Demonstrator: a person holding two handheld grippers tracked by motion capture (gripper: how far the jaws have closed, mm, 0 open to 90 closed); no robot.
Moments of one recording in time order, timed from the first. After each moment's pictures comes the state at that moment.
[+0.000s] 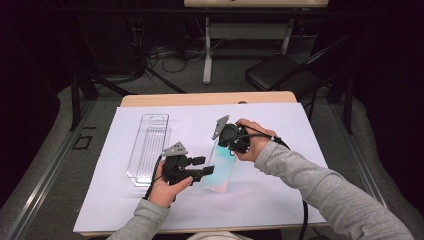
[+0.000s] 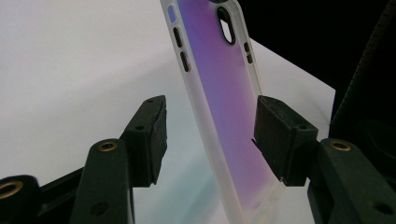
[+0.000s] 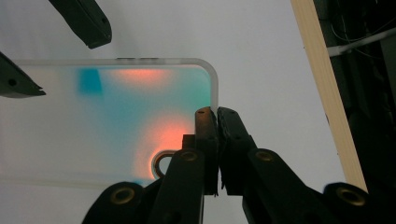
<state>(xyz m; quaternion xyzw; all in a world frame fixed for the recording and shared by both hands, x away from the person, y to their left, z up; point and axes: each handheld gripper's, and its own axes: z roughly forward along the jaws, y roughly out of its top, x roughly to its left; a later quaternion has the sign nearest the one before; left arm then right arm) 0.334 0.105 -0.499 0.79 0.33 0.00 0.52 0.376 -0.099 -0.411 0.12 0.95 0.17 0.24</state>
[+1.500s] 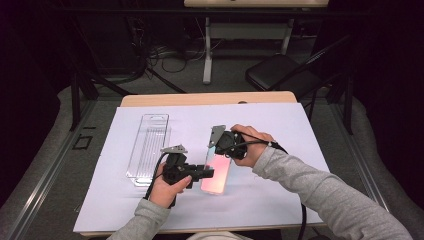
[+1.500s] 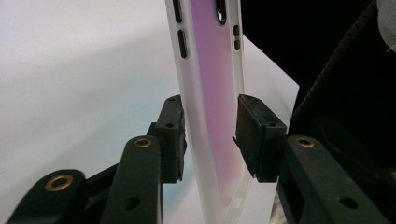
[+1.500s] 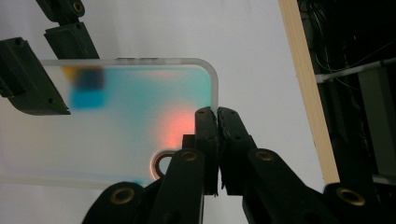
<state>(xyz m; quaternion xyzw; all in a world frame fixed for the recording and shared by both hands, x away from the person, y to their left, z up) 0.339 0.108 -0.507 0.77 0.36 -0.11 0.51 0.360 -0.089 -0.413 0.07 0.94 0.19 0.27</state>
